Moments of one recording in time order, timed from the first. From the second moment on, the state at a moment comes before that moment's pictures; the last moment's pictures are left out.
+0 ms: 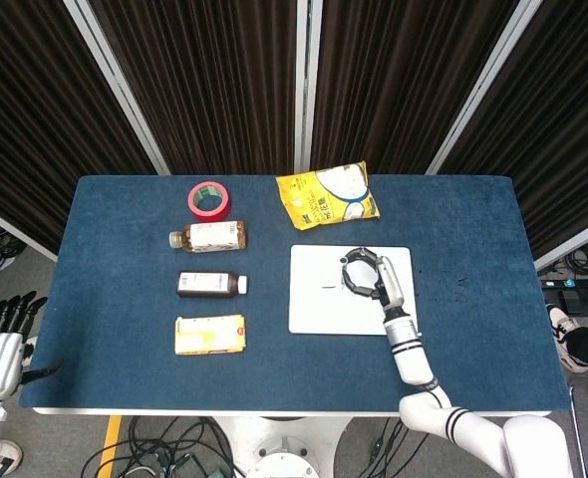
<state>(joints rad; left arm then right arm) -0.05 -1.26 -0.03 -1.41 1.47 1.48 -0.07 0.63 -1.98 0.30 -0.86 -1.33 1.06 1.03</state>
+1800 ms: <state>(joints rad) -0.05 -1.25 -0.03 -1.44 1.48 1.48 -0.06 0.52 -1.56 0.18 -1.02 -1.50 1.19 0.32</state>
